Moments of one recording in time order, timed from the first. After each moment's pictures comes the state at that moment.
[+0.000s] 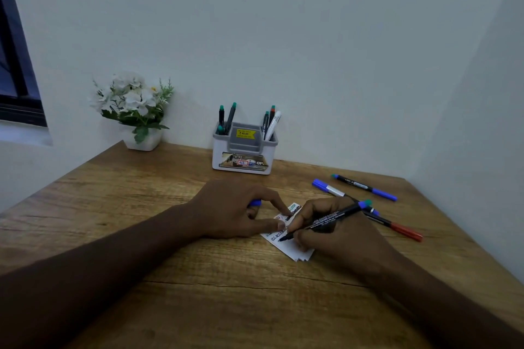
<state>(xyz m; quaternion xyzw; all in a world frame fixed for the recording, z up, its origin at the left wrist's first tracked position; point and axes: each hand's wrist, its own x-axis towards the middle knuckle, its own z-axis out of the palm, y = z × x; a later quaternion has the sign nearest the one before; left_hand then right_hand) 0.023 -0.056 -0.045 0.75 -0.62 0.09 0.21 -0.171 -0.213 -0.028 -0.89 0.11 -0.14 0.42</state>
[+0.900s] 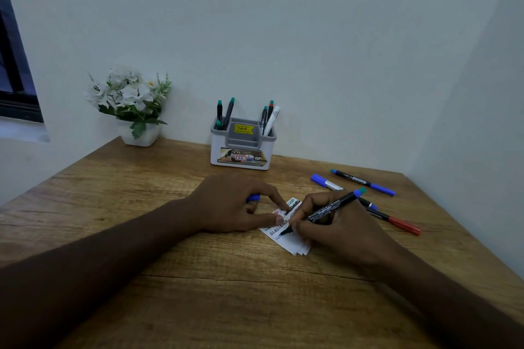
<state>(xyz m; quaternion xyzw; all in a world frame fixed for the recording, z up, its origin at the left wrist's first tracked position) 0.024 -0.056 -0.047 0.75 -0.62 0.09 0.22 -0.171 -0.219 -0.028 -0.90 0.12 -0.14 0.41</state>
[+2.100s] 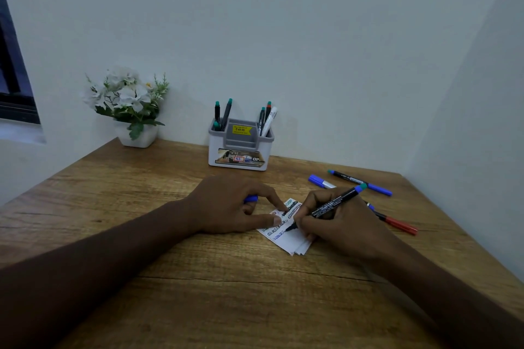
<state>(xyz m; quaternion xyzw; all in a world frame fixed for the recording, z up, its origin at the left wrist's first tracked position) 0.024 -0.056 -0.045 0.75 -0.62 0.08 0.21 -0.170 -0.223 -0.023 -0.89 0.13 -0.15 0.41</state>
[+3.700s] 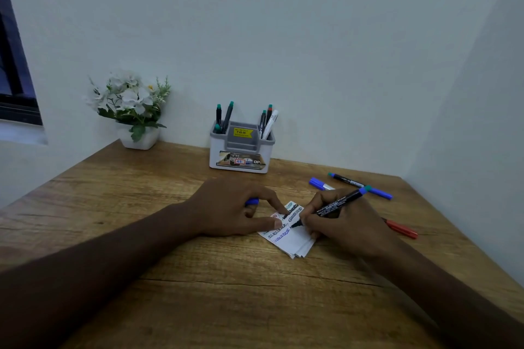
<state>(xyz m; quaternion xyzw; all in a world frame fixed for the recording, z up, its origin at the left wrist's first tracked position) 0.024 -0.056 -0.046 0.75 -0.63 0.08 0.21 -0.169 -0.231 -0.024 -0.89 0.18 -0.16 0.39</state>
